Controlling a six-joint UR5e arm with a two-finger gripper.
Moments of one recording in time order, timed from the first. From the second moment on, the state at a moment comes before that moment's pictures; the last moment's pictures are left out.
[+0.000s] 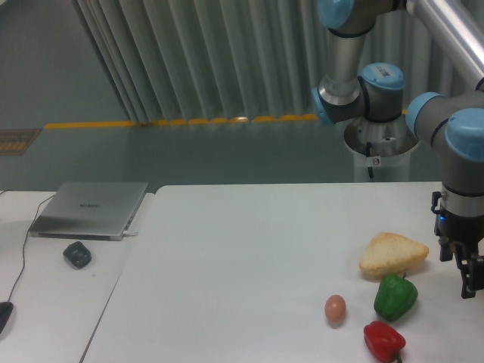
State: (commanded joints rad) arm 2.47 -1.98 -1.38 -1.19 1.51 1.66
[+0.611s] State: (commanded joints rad) arm 2.54 -1.98 -1.38 -1.19 1.51 1.64
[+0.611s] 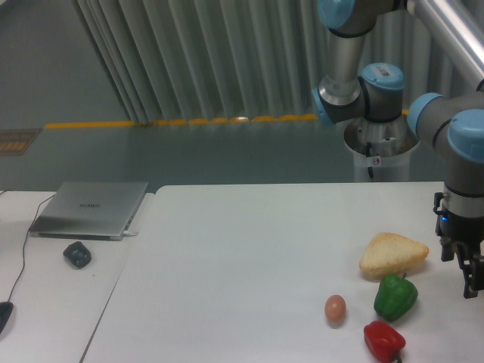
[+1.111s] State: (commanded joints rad) arm 2.66 -2.01 -1.38 -1.11 1.51 1.64
